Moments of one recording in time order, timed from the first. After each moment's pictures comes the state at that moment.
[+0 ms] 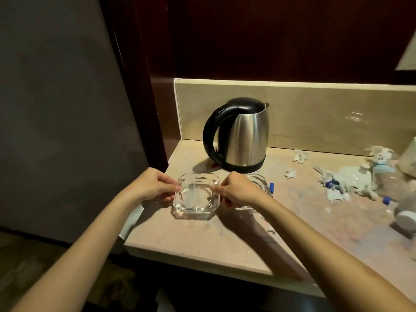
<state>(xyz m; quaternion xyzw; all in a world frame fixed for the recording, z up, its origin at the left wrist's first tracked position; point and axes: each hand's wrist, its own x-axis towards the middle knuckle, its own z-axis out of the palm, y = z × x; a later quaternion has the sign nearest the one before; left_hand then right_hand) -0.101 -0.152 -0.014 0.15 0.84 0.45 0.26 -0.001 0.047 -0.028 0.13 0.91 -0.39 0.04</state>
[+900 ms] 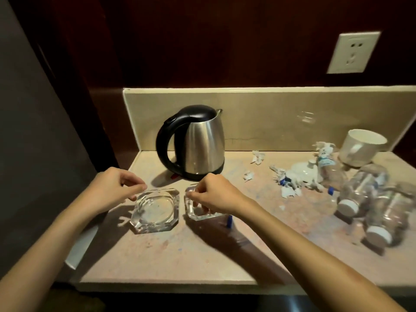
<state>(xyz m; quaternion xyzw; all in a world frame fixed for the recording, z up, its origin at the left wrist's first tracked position) -0.101 -0.120 0.011 0.29 0.90 0.32 0.09 0.029 0.081 -0.013 0.11 0.94 -0.33 -0.03</state>
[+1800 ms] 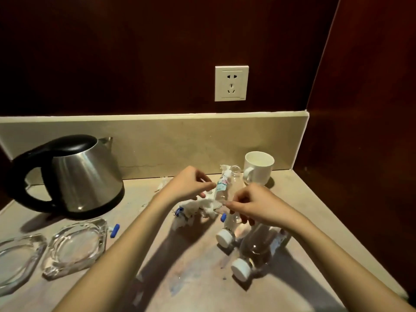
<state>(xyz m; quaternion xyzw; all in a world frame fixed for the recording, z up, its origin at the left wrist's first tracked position) 0.055 0.240 0.015 0.44 0.80 0.35 0.22 0.225 0.337 0.015 0.22 0.90 -0.37 -0.08</state>
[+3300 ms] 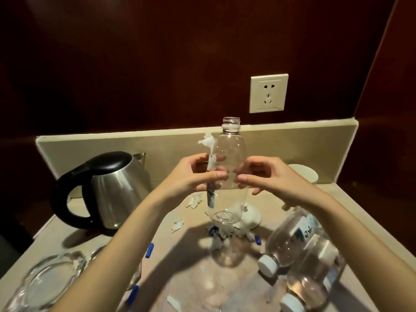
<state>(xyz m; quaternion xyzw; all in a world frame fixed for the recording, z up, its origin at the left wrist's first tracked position) 0.015 0.190 0.067 0.41 0.62 0.60 0.29 0.160 0.344 0.067 0.06 0.84 -0.50 -0.18</state>
